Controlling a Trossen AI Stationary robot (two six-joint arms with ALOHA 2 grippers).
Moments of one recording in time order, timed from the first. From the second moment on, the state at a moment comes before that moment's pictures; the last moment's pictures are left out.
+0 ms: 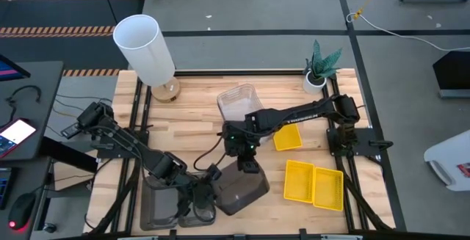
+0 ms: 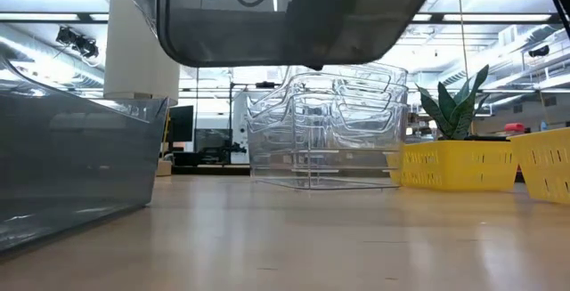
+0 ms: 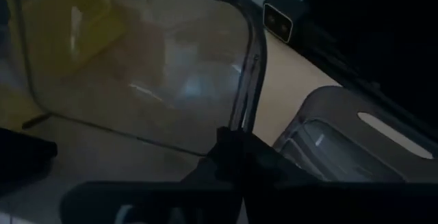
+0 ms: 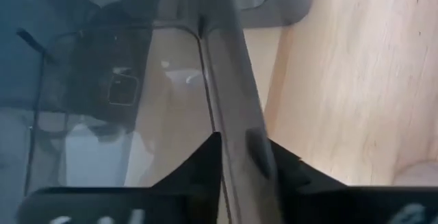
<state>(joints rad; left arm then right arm) -0.59 1.60 1.26 -0.49 -0.12 0.27 0.10 1.96 1.66 -0.82 -0.54 0.11</state>
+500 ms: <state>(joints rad) -0.58 1.60 1.26 -0.52 -0.13 0.25 0.02 1.90 1.66 -0.75 -0.57 0.10</state>
